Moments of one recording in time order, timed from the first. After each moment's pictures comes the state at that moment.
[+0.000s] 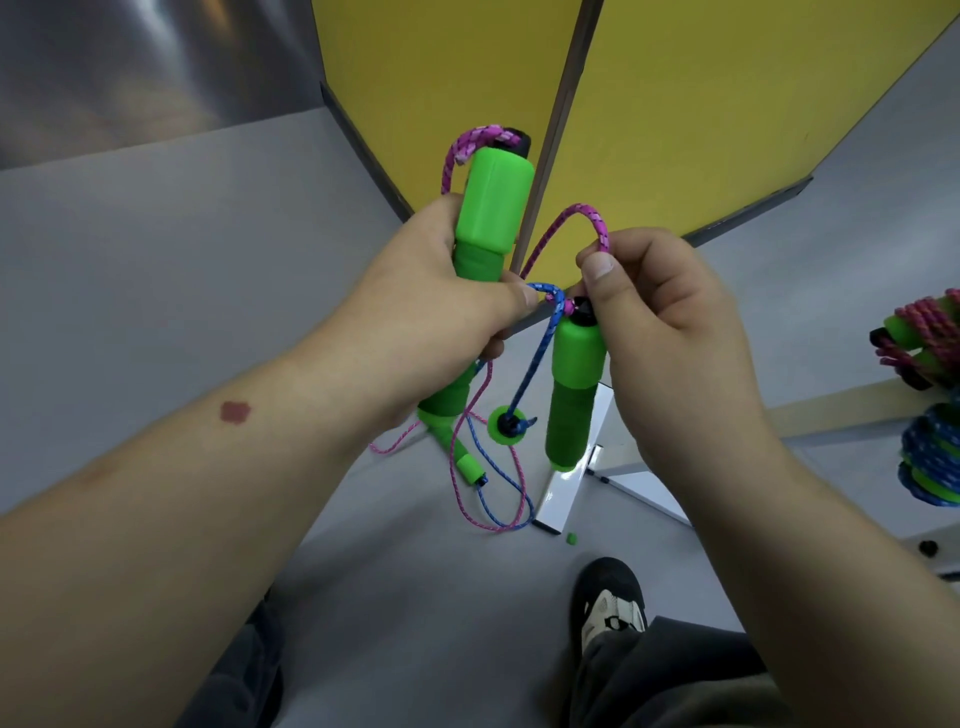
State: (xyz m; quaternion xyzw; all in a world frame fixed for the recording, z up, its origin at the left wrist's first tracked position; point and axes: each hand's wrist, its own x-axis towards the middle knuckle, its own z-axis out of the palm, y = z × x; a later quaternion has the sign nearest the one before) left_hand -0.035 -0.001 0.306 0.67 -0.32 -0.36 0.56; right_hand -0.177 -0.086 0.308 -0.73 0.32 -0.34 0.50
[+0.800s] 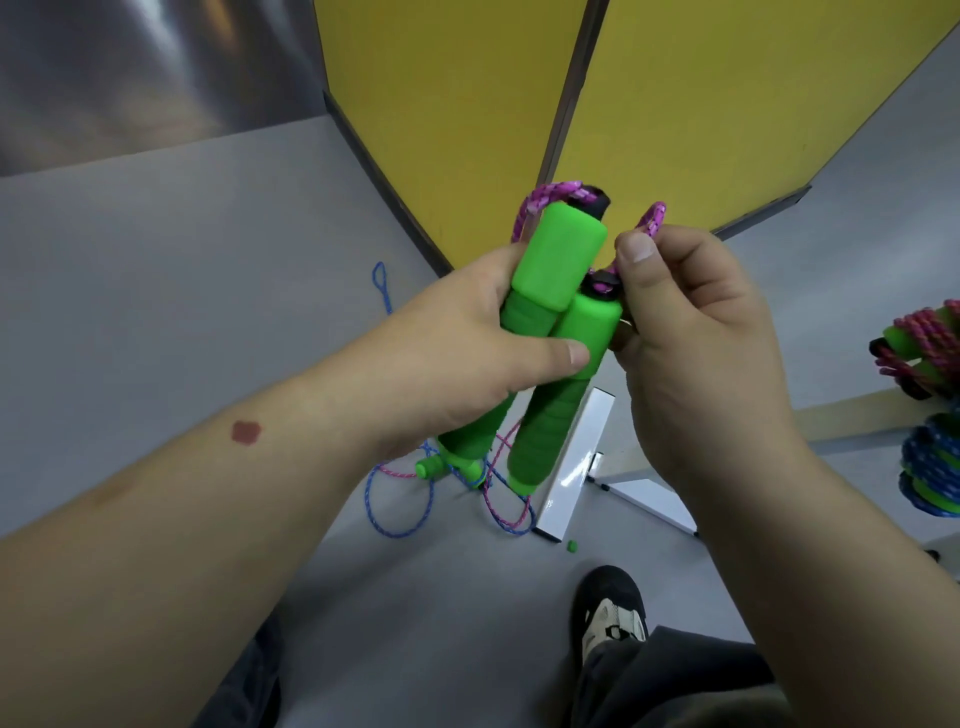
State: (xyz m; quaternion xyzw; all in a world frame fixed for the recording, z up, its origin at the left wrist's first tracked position) left_hand -0.047 0.003 0.309 0.60 -0.40 -0.45 0.53; right_hand -0.174 -0.096 0.305 -0.58 0.30 -0.41 0.64
